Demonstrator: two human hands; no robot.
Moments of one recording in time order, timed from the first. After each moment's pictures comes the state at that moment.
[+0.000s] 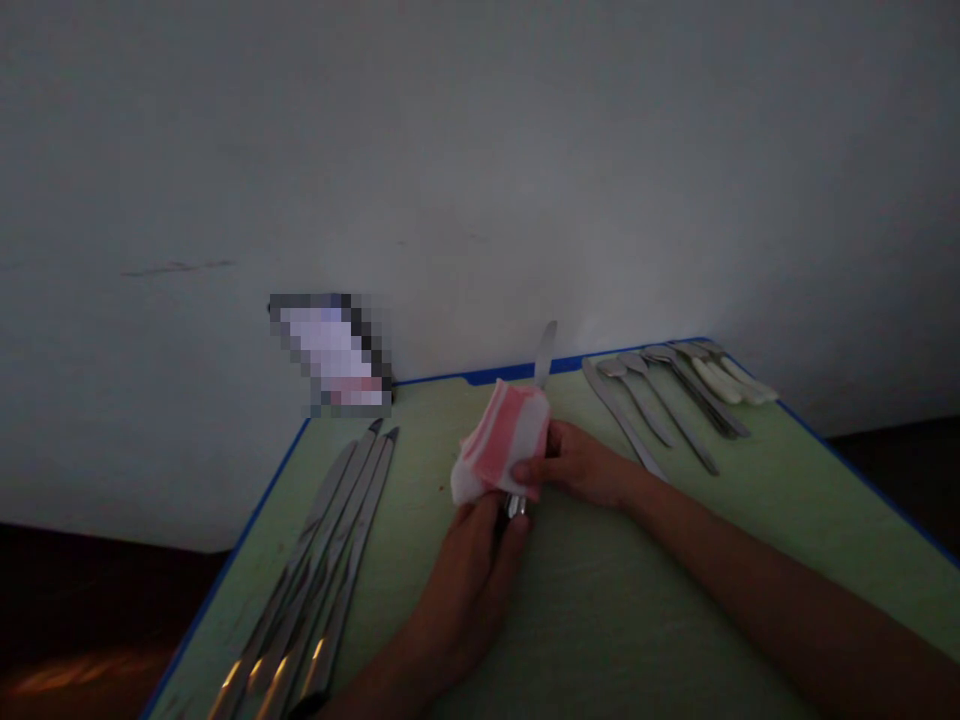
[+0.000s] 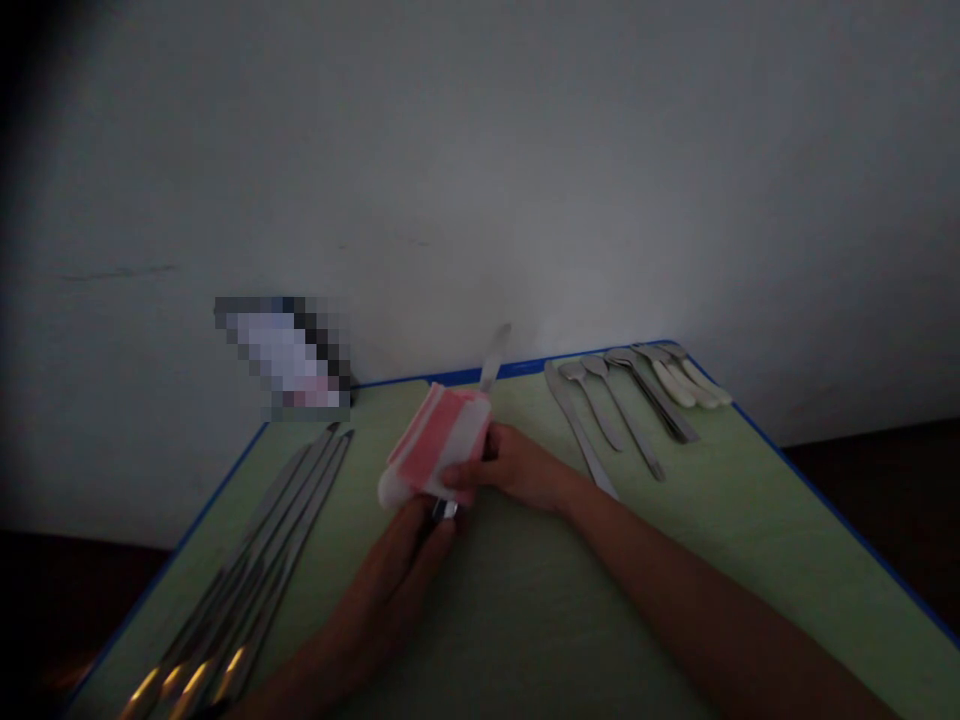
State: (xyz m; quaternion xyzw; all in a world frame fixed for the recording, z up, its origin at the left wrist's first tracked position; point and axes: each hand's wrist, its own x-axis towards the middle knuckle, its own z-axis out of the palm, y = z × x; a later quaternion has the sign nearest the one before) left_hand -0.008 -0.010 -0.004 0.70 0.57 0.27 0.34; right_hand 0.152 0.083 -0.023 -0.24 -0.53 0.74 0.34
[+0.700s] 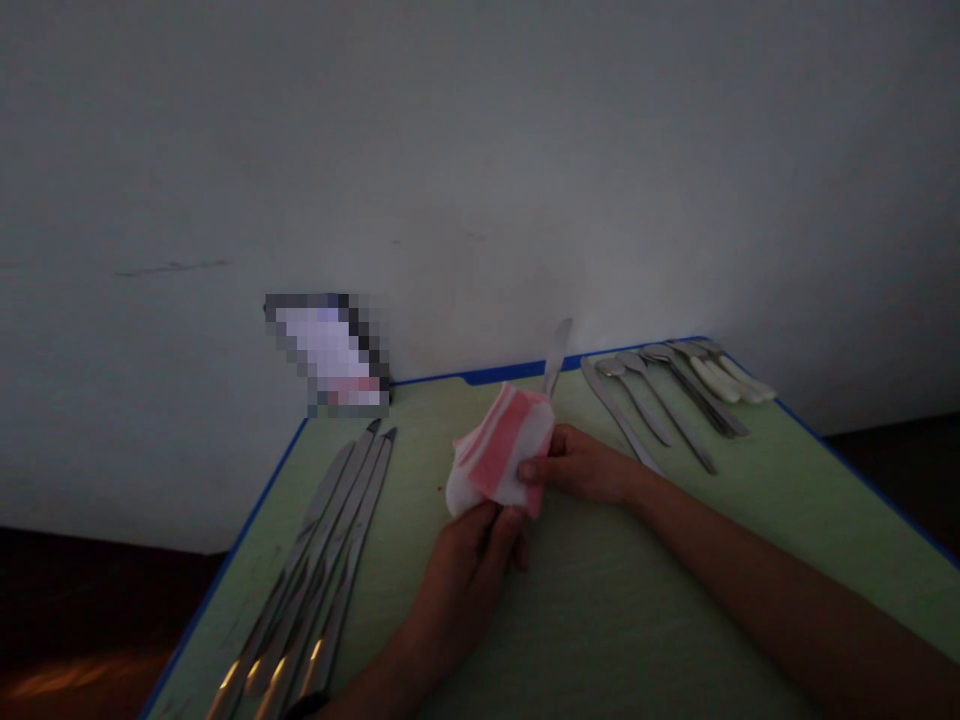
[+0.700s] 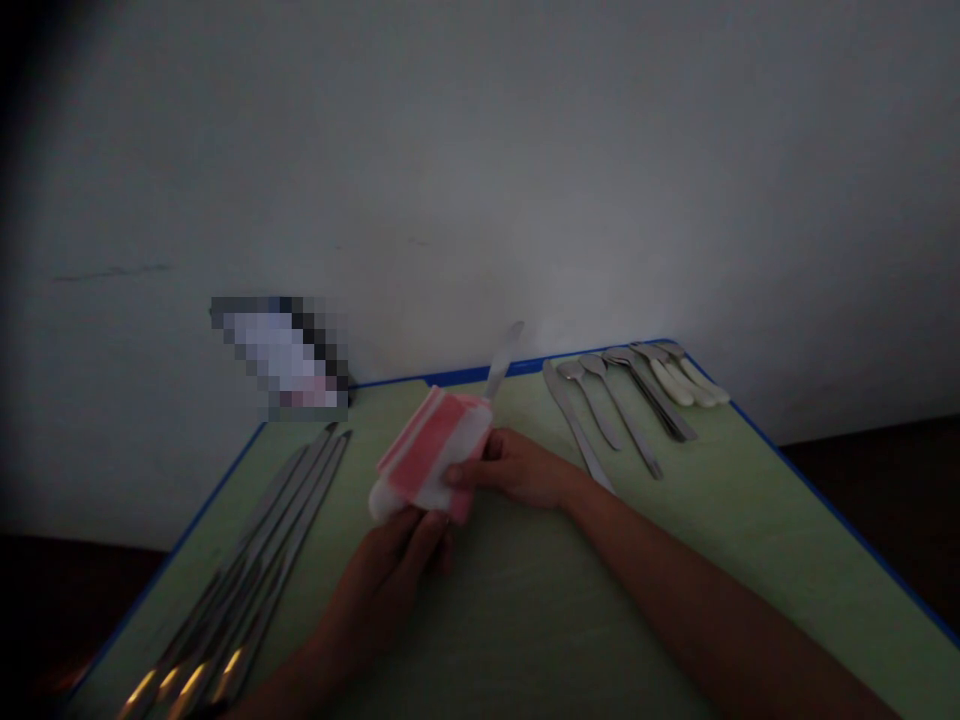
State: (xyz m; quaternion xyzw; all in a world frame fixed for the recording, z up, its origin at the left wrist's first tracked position) left_hand -0.008 -0.006 -0.001 0.67 0.56 0.29 0.39; right_hand 0.157 0.081 -0.020 -0.19 -0.53 0.77 0.30
